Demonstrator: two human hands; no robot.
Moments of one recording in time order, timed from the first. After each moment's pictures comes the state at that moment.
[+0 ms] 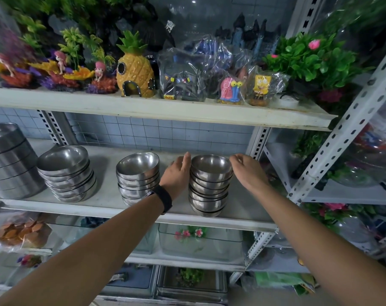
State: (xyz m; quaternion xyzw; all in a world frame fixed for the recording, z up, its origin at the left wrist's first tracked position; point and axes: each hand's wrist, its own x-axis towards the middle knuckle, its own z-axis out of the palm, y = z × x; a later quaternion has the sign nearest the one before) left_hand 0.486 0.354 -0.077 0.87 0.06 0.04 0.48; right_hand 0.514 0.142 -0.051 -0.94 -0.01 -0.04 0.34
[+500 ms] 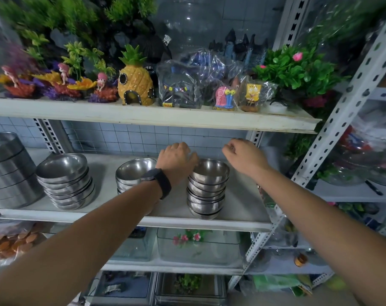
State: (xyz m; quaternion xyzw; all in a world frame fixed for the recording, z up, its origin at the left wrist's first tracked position) left_hand 0.493 0.357 -0.020 0.96 -0.03 0.14 0.22; right_hand 0.518 0.145 0.006 -0.97 -0.11 -0.12 0.16
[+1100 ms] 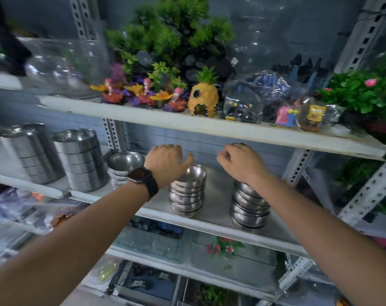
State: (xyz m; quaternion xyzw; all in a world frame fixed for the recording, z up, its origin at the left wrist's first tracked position) left_hand 0.423 0.504 0.017 0.98 0.01 0.21 0.07; right_hand 0.486 0.281 0.034 -0.95 -0.26 -0.15 0.12
